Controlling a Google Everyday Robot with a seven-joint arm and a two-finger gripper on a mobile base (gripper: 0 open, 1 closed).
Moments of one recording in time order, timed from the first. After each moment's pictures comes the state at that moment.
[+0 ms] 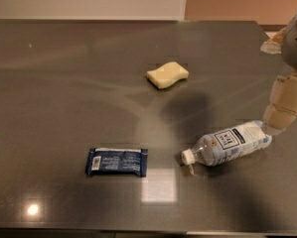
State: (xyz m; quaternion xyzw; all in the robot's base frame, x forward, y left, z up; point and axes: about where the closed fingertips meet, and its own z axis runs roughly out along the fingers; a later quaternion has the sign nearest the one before) arm 0.438 -0.217 0.976 -0.60 0.78 -0.03 0.16
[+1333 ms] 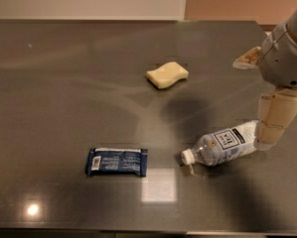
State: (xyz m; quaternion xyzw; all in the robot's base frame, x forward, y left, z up) arm 0.432 -0.190 0.945 -0.69 0.71 0.01 0.14
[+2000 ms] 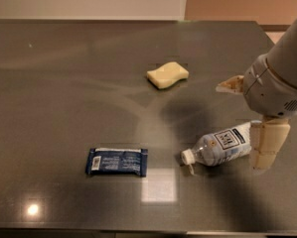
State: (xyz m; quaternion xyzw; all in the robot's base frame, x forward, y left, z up) arm 0.408 -0.174 0.903 -0.75 0.65 0.02 0.12
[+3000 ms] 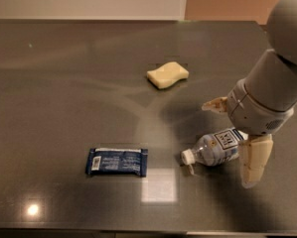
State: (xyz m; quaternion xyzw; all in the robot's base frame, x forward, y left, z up) arm 0.403 -0.163 0.857 -0.79 0.61 0.03 0.10
